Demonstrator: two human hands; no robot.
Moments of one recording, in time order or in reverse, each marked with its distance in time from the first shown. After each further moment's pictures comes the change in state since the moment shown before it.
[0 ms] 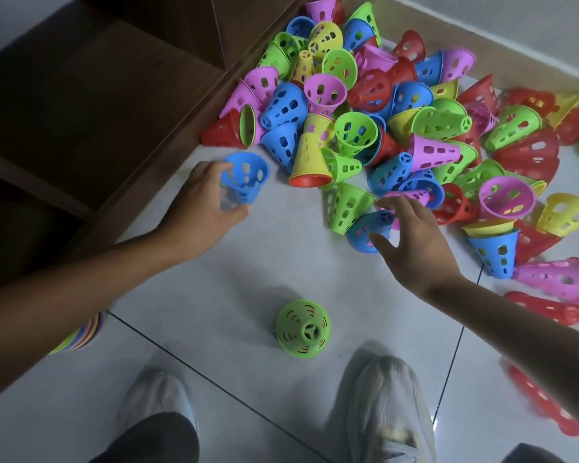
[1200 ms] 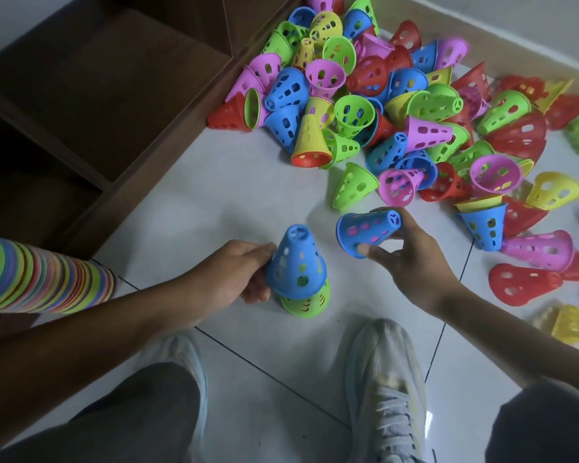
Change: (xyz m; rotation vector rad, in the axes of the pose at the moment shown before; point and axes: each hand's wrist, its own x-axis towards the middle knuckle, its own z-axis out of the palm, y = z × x) left_hand -0.117 0.057 0.011 -0.649 -0.479 -0.436; right_hand -0.064 -0.012 -0.001 0.430 -0.084 0.075
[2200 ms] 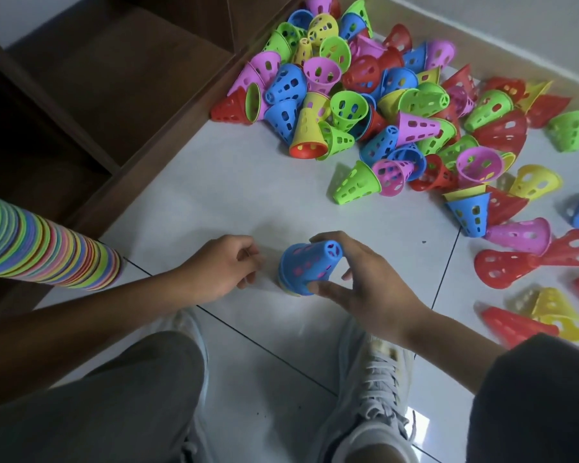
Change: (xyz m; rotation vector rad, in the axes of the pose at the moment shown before) left_hand -0.005 -0.036 -0.014 0.440 0.075 0.101; right_hand -0.063 -0.051 0.030 -0.093 -0.215 -0.219
